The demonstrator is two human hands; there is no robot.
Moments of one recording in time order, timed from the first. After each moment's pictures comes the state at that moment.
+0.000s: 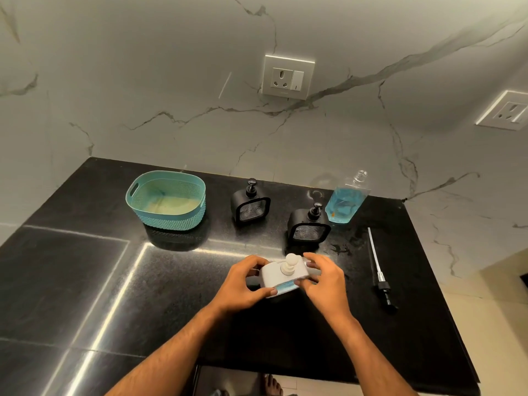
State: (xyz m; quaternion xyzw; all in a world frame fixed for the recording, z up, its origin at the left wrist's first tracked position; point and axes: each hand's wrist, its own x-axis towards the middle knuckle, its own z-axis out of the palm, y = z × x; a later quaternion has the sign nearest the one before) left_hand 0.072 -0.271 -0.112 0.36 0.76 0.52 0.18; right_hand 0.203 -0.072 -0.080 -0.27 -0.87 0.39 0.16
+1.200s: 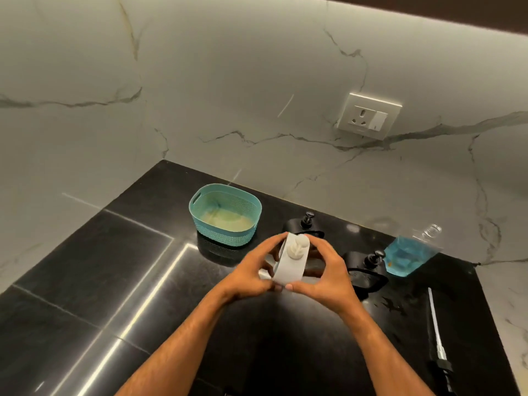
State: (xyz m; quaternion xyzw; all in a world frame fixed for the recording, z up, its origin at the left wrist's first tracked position) left_hand -0.005 -0.325 -0.030 0.33 0.74 0.56 0.20; right_hand 0.081 -0.120 -0.005 -0.01 -0.87 0.48 0.11
